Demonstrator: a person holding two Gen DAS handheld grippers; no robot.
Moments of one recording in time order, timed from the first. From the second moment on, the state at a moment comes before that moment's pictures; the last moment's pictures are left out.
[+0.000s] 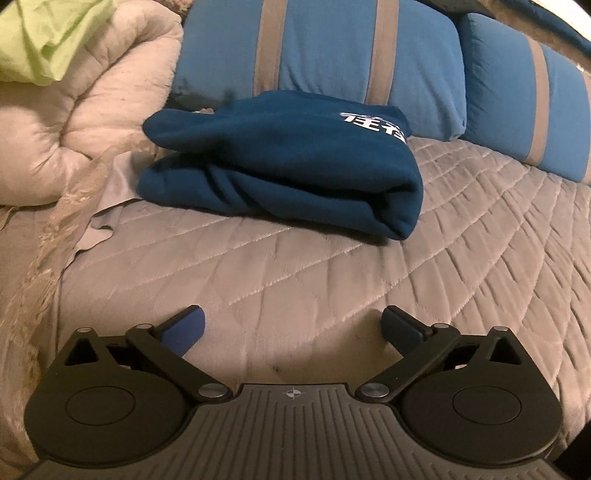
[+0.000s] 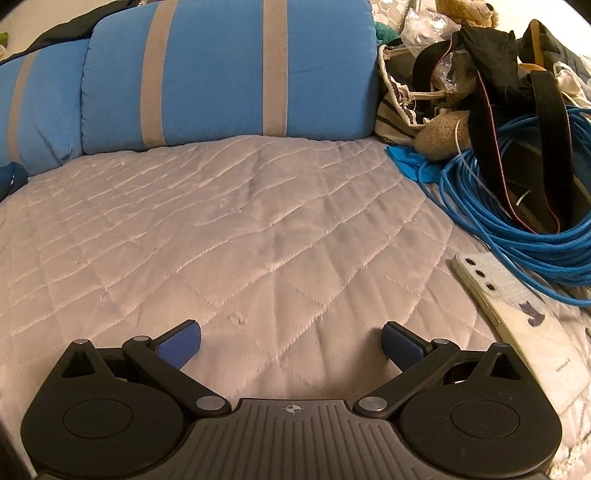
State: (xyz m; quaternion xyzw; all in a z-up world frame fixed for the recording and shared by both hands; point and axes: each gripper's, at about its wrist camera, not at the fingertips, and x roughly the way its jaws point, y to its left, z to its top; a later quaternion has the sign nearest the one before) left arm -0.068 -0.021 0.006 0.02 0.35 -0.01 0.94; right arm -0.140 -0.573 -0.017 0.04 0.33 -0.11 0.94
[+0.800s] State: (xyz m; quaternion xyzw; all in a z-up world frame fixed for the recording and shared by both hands) left arm 0.014 -0.021 -0.006 0.04 0.33 -0.05 0.94; right arm -0.051 -0.616 -0.024 0.07 0.33 -0.16 0.93
